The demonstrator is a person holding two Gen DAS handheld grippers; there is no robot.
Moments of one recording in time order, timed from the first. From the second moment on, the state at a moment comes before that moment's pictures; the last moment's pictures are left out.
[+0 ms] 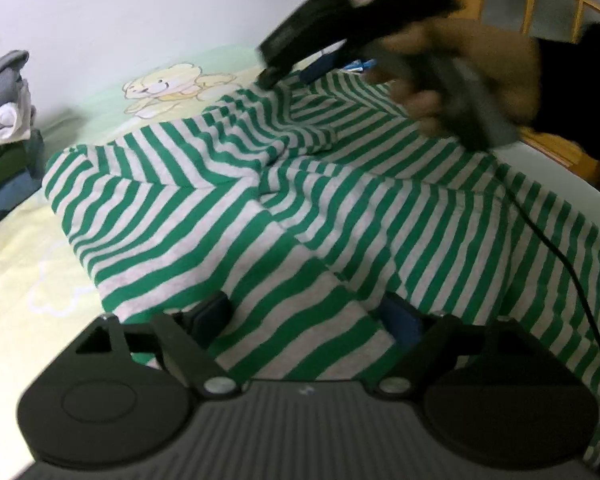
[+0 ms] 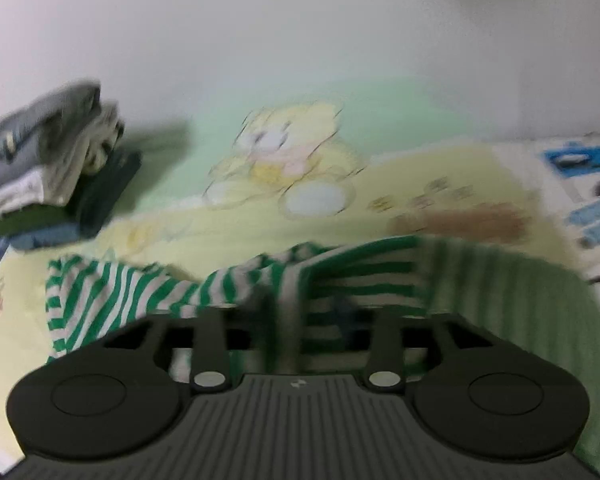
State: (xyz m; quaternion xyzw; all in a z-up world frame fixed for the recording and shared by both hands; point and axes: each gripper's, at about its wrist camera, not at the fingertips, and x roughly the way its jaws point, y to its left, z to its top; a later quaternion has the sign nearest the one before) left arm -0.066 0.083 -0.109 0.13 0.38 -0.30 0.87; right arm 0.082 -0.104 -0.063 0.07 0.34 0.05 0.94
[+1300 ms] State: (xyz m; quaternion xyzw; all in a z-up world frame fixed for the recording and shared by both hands) left arm -0.005 -0.031 -0.019 0.22 0.37 -0.28 0.86; right arm -0.109 -0.252 -0.075 0.18 0.35 0.09 0.92
